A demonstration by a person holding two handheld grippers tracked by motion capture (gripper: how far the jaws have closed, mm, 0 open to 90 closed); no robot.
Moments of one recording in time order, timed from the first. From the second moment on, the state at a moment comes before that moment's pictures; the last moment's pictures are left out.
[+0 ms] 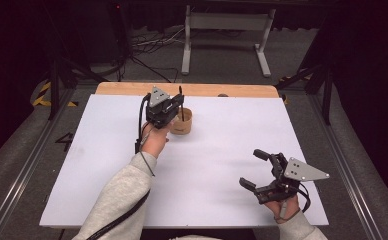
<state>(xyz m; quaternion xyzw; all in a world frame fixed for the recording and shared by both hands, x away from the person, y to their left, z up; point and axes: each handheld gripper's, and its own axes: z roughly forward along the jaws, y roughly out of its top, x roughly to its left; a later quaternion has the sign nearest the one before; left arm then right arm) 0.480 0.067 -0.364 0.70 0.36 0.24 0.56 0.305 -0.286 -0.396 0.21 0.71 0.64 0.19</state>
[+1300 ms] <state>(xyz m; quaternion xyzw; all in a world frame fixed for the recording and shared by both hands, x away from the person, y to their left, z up) 0.411 0.175 -0.354 0.67 0.32 0.20 0.64 0.334 -0.303 -0.400 0.25 0.70 0.64 0.20</state>
